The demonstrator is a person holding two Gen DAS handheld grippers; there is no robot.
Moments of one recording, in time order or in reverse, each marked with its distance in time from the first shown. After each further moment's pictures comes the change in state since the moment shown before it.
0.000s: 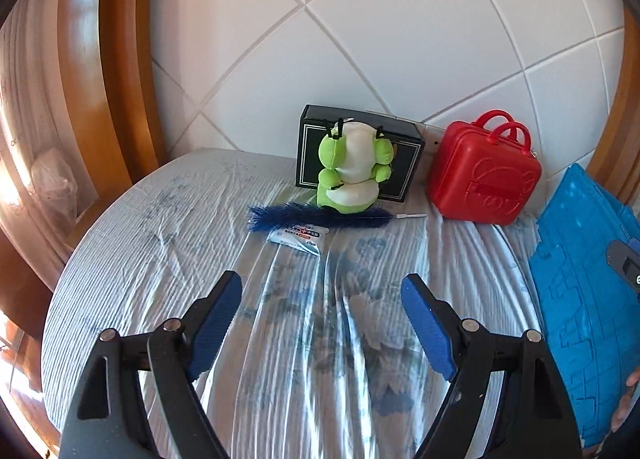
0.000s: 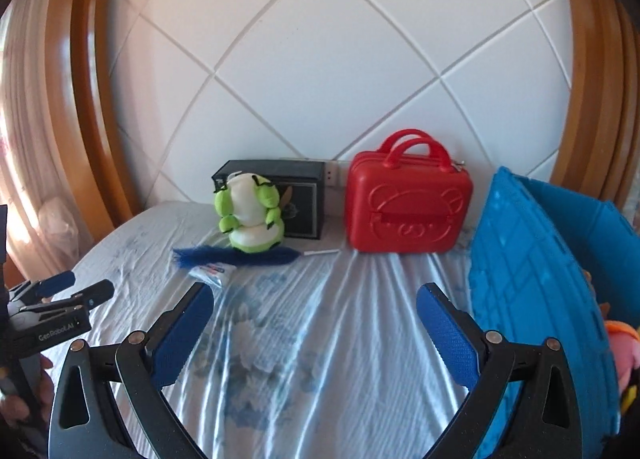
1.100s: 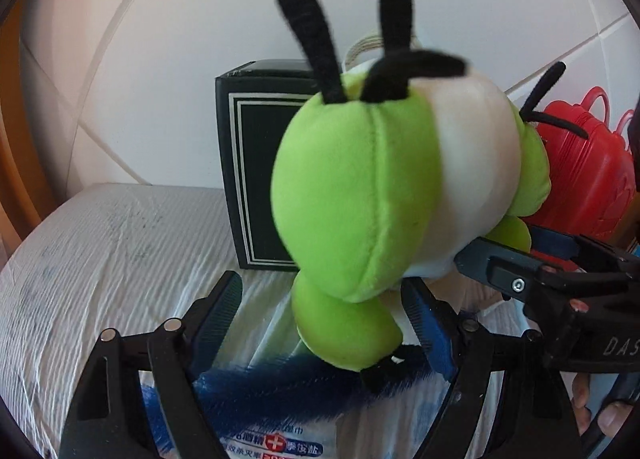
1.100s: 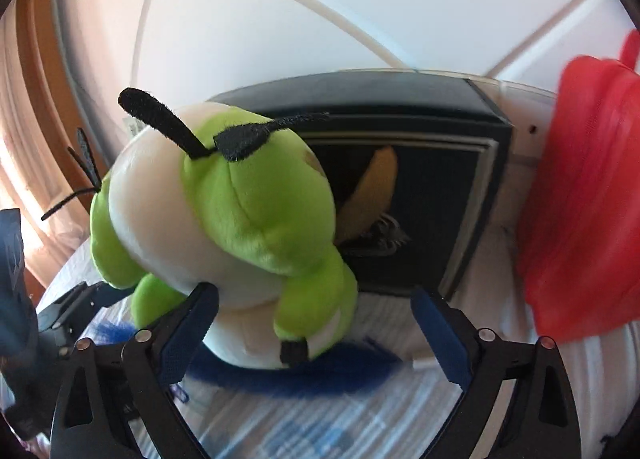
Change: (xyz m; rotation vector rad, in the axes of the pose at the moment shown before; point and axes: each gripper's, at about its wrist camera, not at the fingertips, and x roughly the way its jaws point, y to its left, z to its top) left arm 0.356 -0.010 0.090 0.120 -0.043 -0.085; right arm 0.431 0.034 0.048 0.014 0.142 0.285
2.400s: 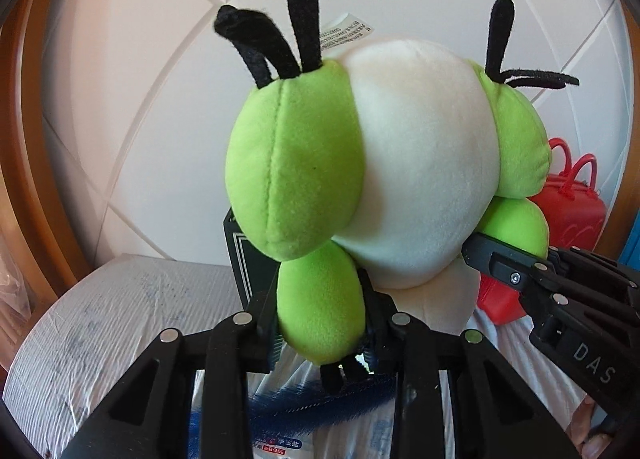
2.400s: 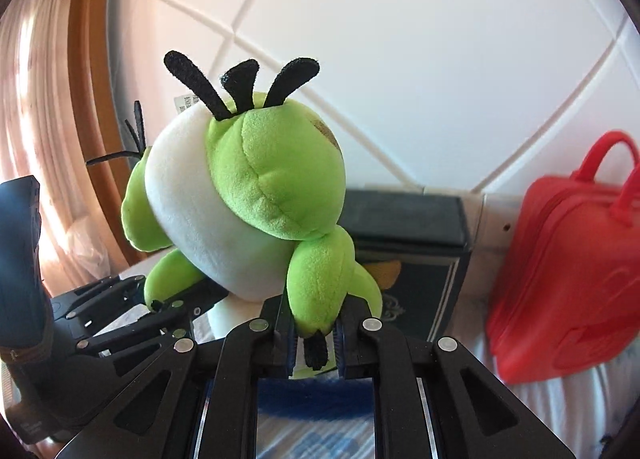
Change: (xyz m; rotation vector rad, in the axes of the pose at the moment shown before) left arm -0.124 -0.053 0.040 0.022 -0.196 0.052; right arm -0.132 0.015 0.009 -0.078 -0.260 -0.006
